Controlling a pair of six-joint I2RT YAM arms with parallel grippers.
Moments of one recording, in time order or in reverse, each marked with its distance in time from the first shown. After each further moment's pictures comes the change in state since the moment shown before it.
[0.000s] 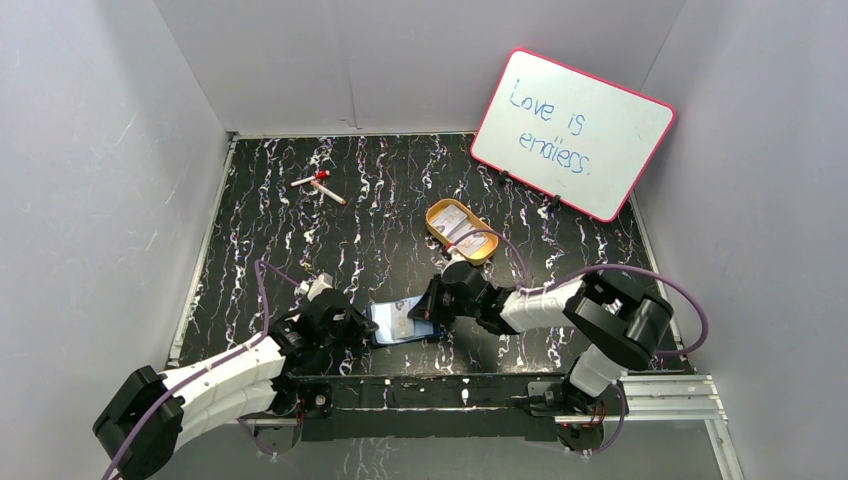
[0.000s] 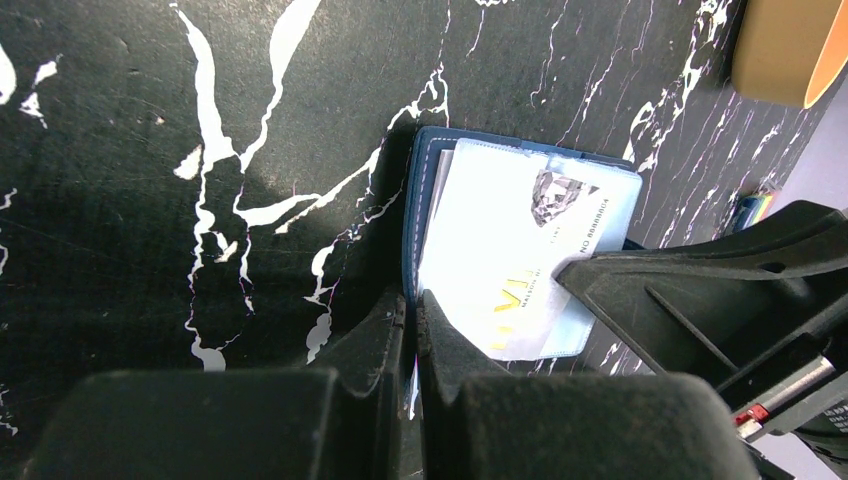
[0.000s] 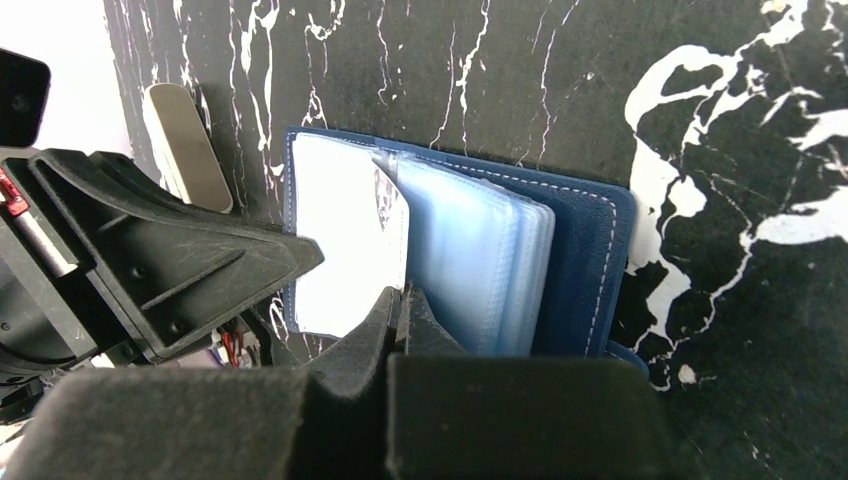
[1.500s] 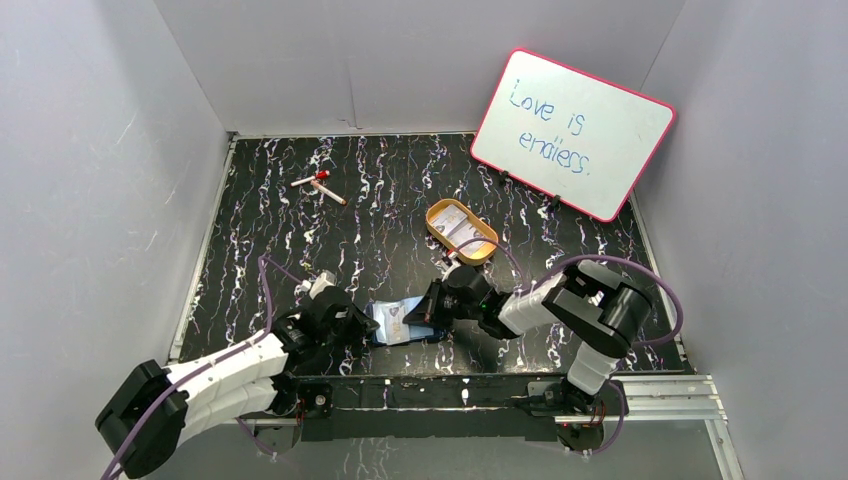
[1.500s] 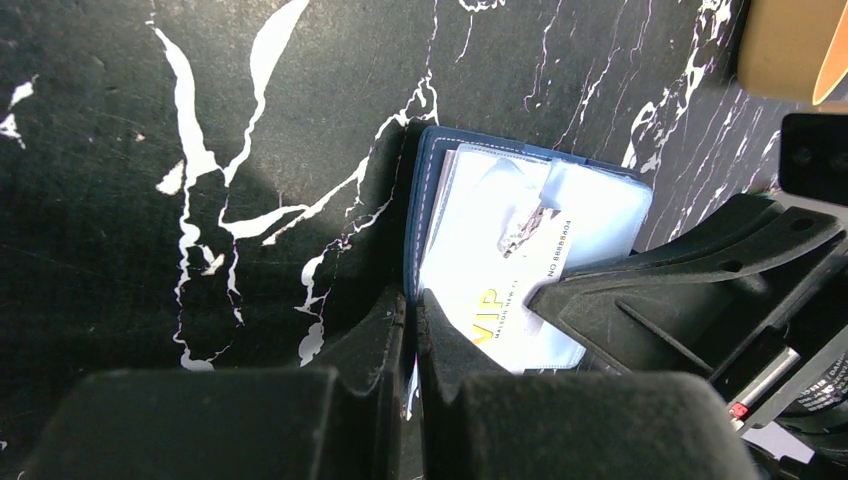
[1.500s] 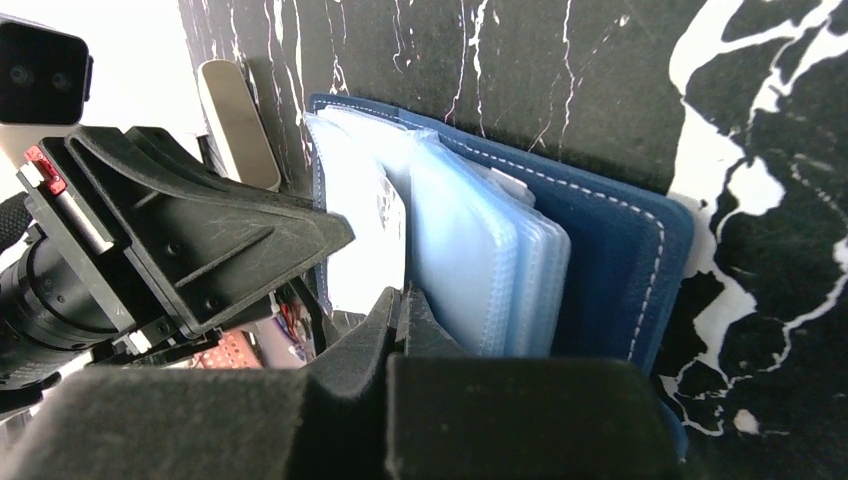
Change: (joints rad) left arm 0.000 0.047 0.024 0.016 0.001 0.027; right arm -0.032 0.113 -0.057 0.245 -0.168 0.118
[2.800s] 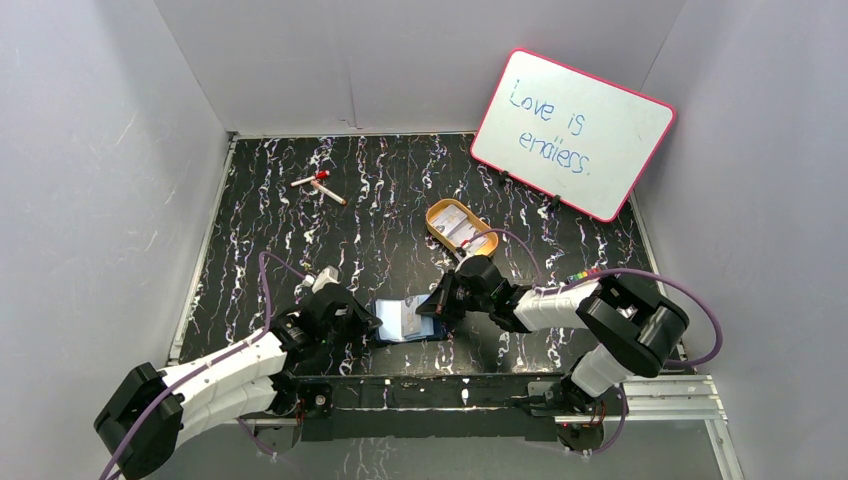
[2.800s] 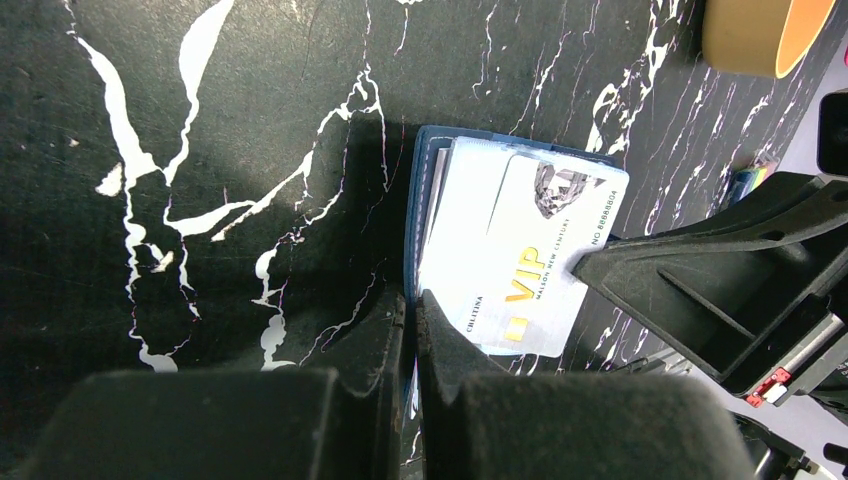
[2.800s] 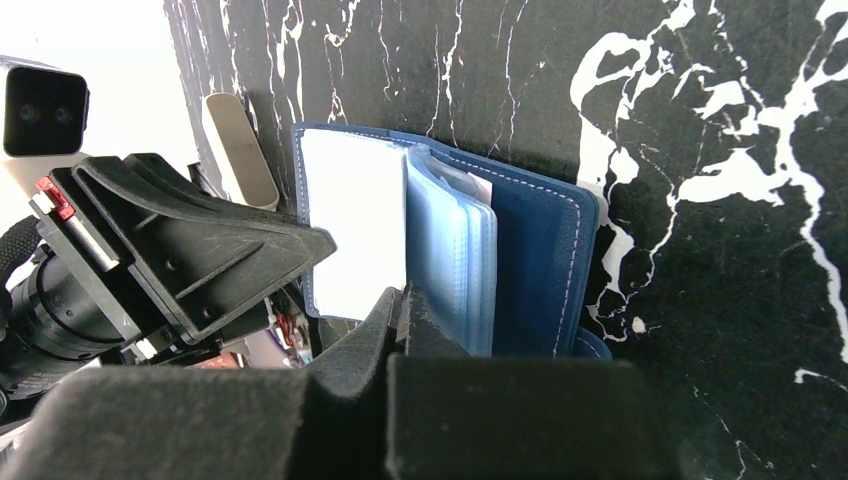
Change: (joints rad) left arm -0.002 -0.028 0.028 -0.018 0.014 0.032; right arm -0.071 -0.170 -0.006 -0.198 0.022 -0.048
